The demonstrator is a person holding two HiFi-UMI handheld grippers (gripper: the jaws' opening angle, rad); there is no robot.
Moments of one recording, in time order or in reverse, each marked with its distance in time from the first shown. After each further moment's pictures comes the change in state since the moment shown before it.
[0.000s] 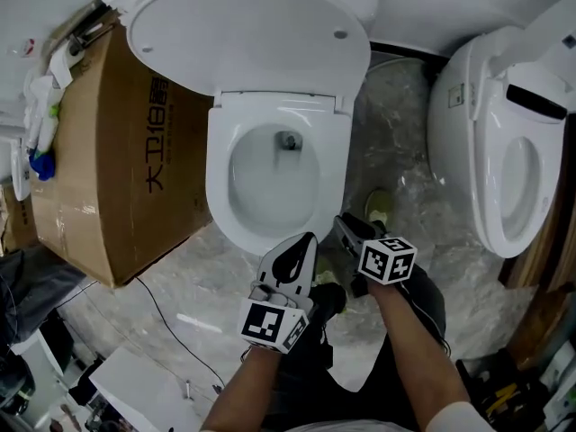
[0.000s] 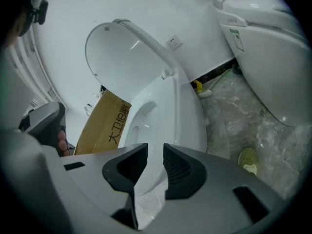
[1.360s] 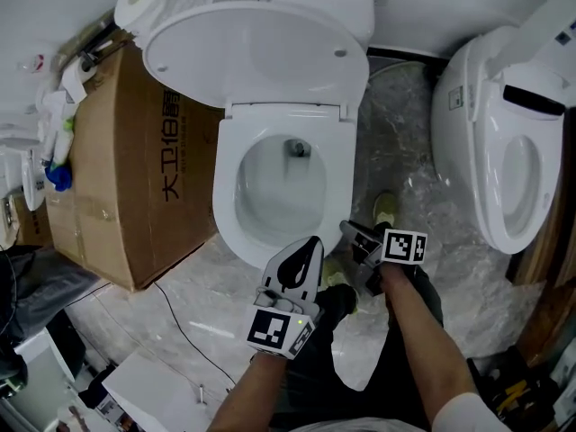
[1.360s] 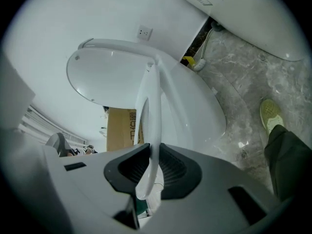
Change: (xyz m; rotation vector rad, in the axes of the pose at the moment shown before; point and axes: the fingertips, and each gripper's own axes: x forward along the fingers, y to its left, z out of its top) left arm -0.012 -0.010 0.038 0.039 -0.006 -0.006; right arm 0.000 0.015 -0.001 0.414 0.089 0.239
